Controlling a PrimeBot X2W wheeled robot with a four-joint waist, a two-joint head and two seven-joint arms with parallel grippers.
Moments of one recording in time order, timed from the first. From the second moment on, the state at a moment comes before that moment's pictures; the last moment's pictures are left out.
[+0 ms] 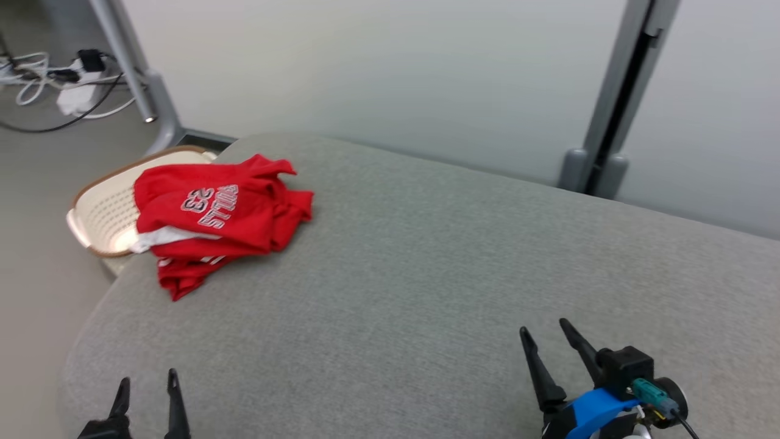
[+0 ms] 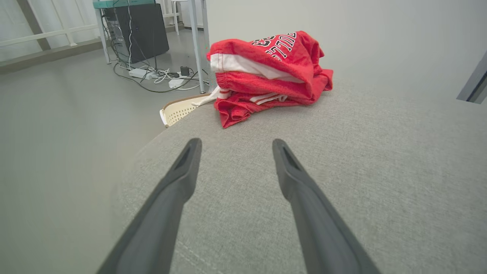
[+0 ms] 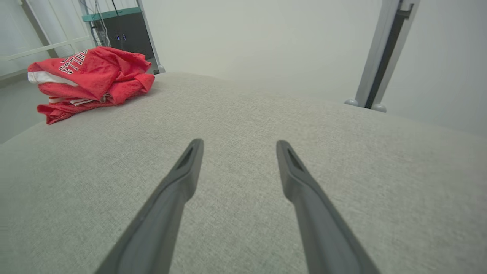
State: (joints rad) left arm 0.02 0.08 0.14 0.47 -0.07 -0.07 -0.26; right arm -0.16 -0.05 0.15 0.54 0.13 0.13 -0.26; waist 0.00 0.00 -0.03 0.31
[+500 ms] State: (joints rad) left arm 0.01 0.08 0.23 0.46 -0.10 -0.09 -0.26; right arm -0.18 -0.05 0.20 0.55 0.12 0.13 -0.26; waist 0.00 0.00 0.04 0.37
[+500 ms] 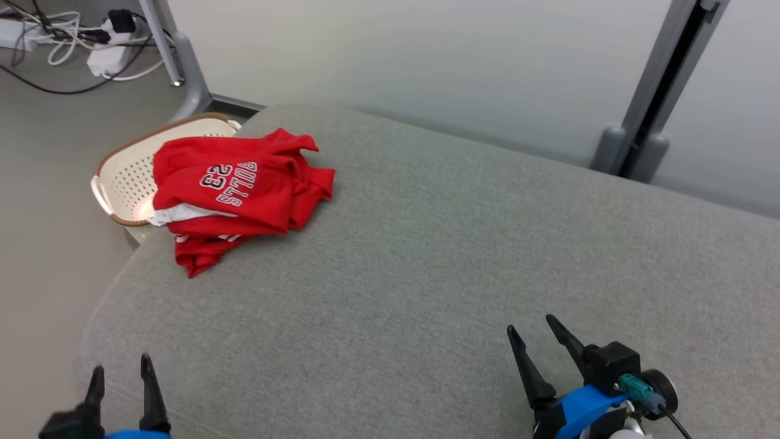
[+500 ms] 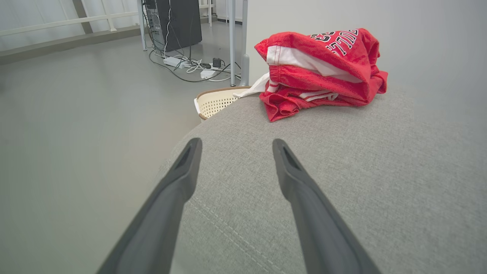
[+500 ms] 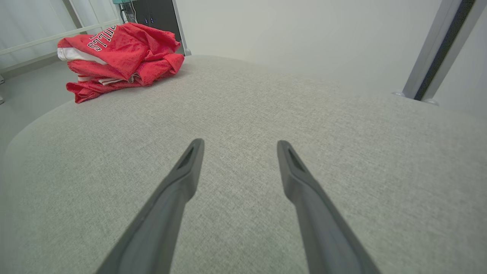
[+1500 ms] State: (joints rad) left arm -0.74 0.44 -0.14 0.91 -0.46 -0.13 -0.11; right arm -0.36 -0.07 0.14 0.46 0.04 0.13 -0.27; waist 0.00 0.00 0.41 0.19
